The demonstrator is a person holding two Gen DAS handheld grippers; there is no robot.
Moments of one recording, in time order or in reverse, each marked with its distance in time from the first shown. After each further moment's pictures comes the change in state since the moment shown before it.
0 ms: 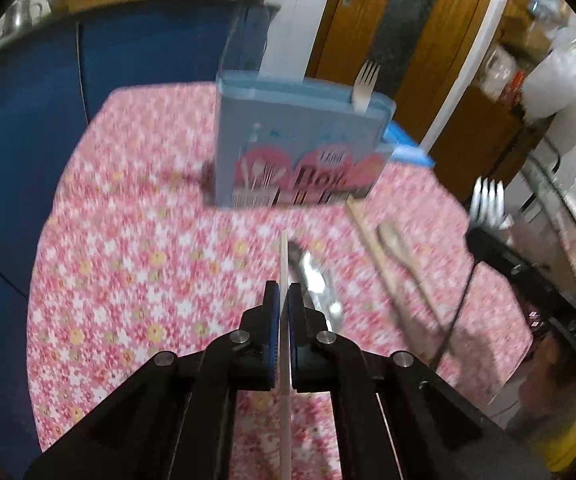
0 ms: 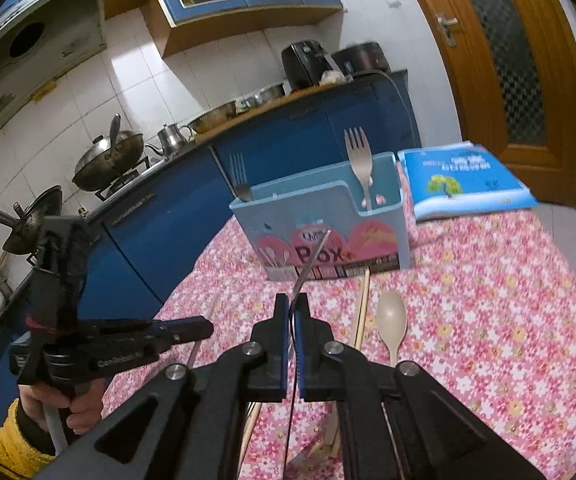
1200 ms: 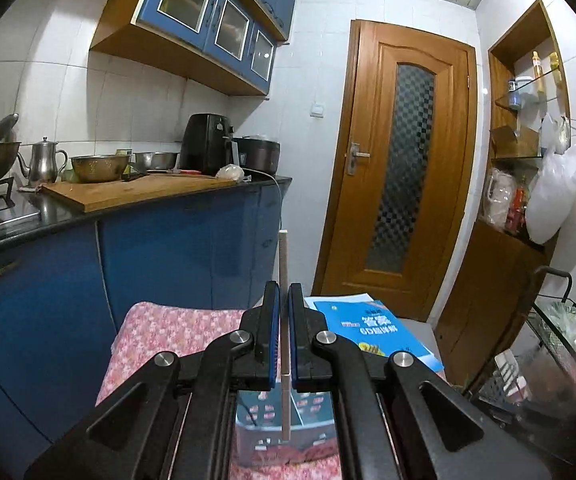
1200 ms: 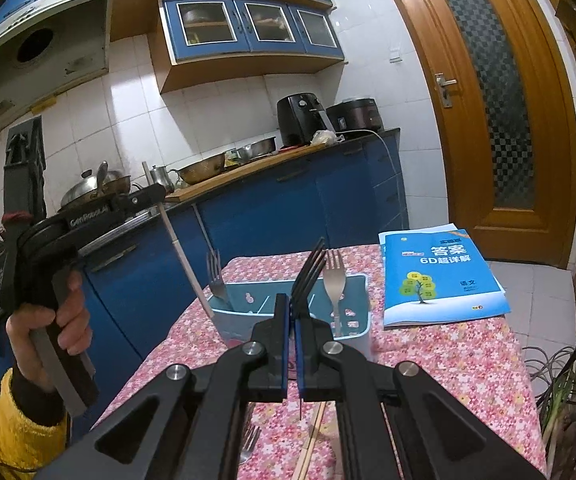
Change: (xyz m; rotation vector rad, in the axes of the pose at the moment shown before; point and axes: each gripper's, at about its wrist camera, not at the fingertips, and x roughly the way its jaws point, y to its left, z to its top) left arm -0.056 -0.022 0.149 0.055 -0.596 0.091; right arm -0.002 -0.018 0.079 -0.070 -0.141 -0.077
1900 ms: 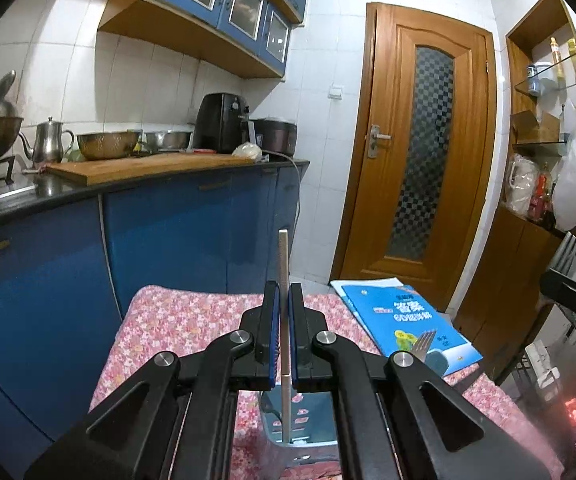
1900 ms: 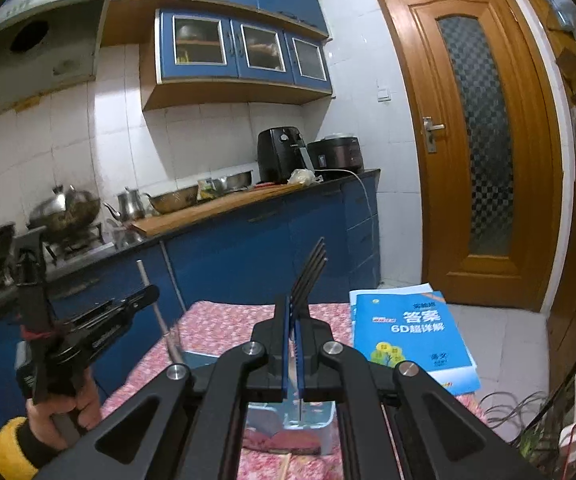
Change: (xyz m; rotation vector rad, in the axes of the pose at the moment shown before) left arm 0.053 0.023 -0.035 -0.005 0.051 0.058; right arm 0.034 0.006 0.058 -0.102 -0.087 -0.136
